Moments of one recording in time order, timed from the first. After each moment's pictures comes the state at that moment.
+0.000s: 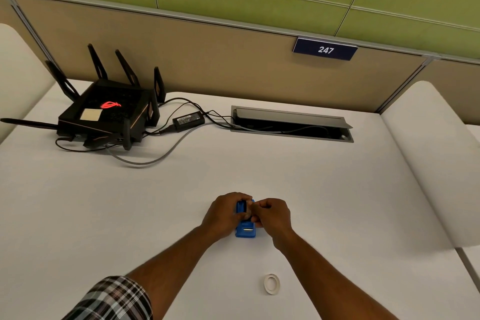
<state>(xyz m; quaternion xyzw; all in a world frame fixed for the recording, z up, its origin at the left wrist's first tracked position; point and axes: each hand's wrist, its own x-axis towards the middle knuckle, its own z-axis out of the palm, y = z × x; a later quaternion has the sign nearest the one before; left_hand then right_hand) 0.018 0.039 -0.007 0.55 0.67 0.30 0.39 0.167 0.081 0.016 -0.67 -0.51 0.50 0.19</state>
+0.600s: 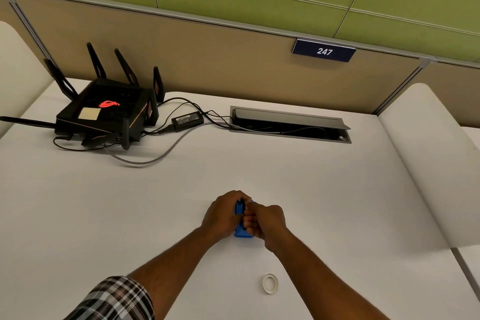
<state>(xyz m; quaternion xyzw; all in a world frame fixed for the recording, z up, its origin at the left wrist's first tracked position) 0.018 0.035 -0.006 0.56 0.66 0.32 0.38 0.154 0.072 0.030 -0.70 -0.32 0.61 0.20</state>
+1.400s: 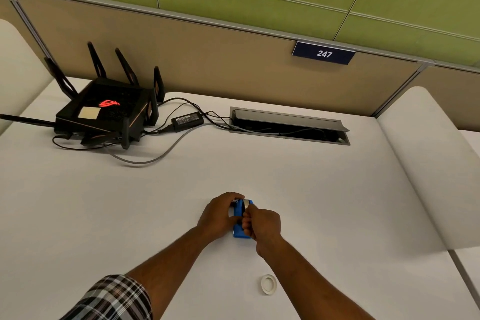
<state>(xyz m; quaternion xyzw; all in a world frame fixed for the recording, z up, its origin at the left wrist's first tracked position) 0.008 0.037 -0.032 0.54 0.66 0.32 0.41 0.143 0.059 0.022 -0.72 -0.28 0.58 0.25</state>
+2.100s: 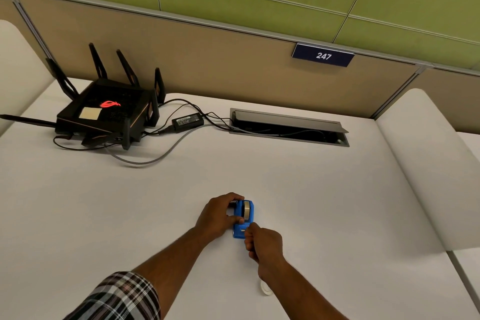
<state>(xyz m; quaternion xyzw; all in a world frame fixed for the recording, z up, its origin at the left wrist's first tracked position) 0.006 0.040 -0.038 0.54 0.67 0.32 0.39 0.159 0.025 0.015 -0.74 -0.27 0.59 0.21</state>
